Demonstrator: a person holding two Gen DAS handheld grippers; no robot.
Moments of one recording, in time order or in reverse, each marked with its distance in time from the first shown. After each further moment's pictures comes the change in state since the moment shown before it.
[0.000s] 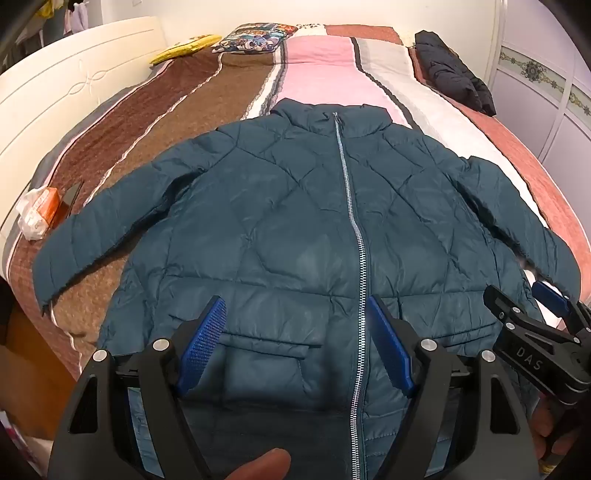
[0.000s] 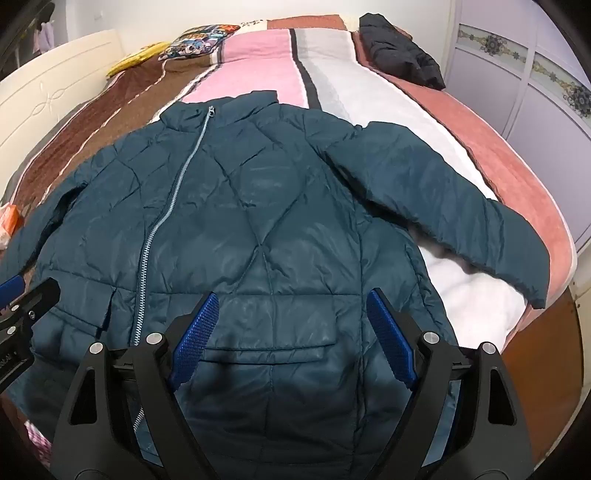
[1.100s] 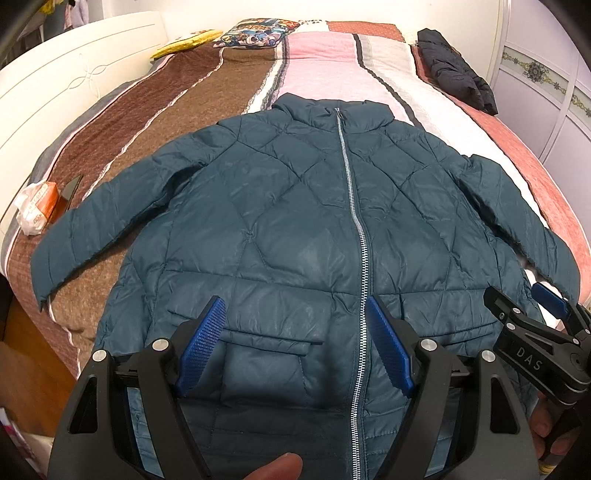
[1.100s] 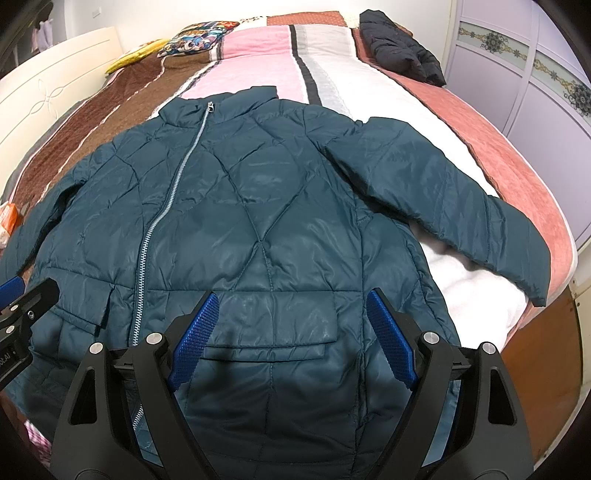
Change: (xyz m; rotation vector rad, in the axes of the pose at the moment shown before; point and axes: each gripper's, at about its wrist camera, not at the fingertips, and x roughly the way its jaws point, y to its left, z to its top) left arm 0.003 0.001 -0.001 -0.002 0.012 -0.004; right arm 0.002 0.001 0.000 -0.001 0.012 0.000
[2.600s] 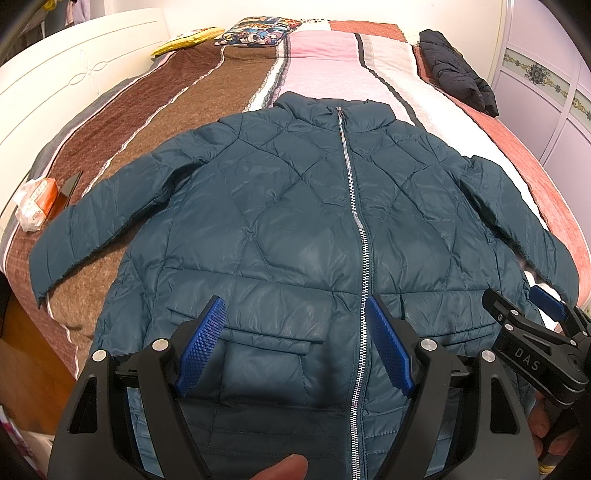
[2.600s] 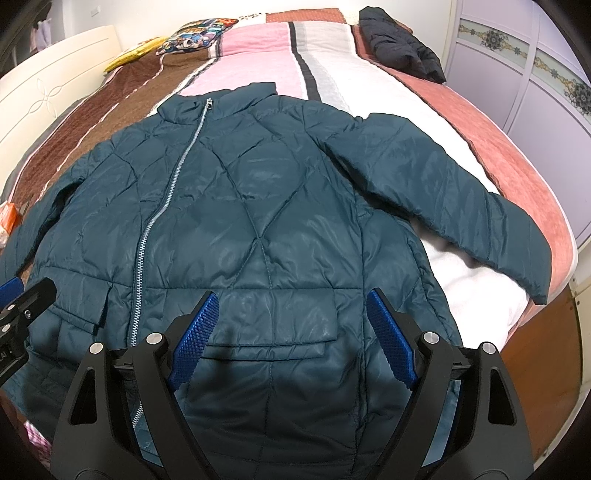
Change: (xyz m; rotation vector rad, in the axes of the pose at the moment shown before) left arm 0.001 0.000 -0.001 -0.004 0.007 -0.006; right arm 0.003 -0.001 -0.002 0.000 0.007 0.000
